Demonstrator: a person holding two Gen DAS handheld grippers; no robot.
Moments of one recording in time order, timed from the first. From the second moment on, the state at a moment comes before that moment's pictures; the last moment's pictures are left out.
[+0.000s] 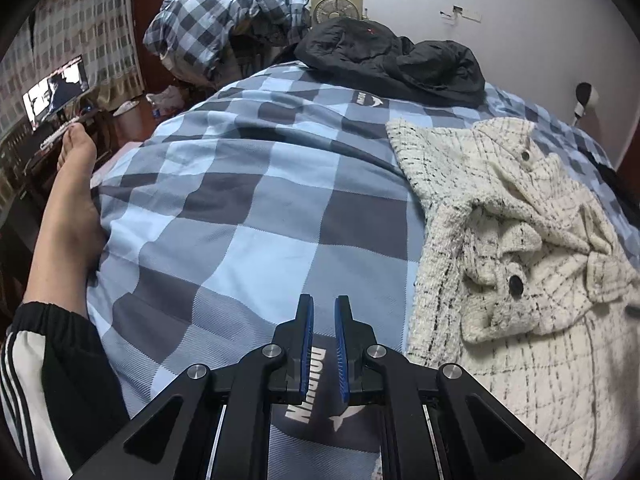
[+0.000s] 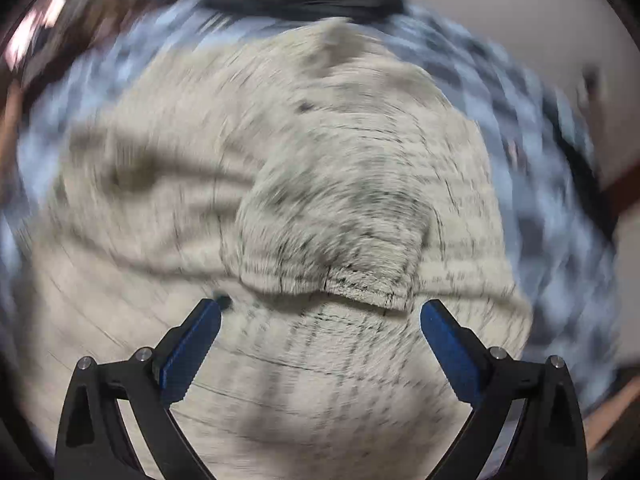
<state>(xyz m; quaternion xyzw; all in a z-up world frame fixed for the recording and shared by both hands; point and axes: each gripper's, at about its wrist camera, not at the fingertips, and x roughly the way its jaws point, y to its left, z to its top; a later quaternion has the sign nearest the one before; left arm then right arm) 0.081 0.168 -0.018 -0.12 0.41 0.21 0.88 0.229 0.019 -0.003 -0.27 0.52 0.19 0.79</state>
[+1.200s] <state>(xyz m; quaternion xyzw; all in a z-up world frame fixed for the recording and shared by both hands) 0.090 0.152 -0.020 -0.10 0.42 0.18 0.88 0.314 -0.198 0.060 0.19 0.60 -0.03 0.78</state>
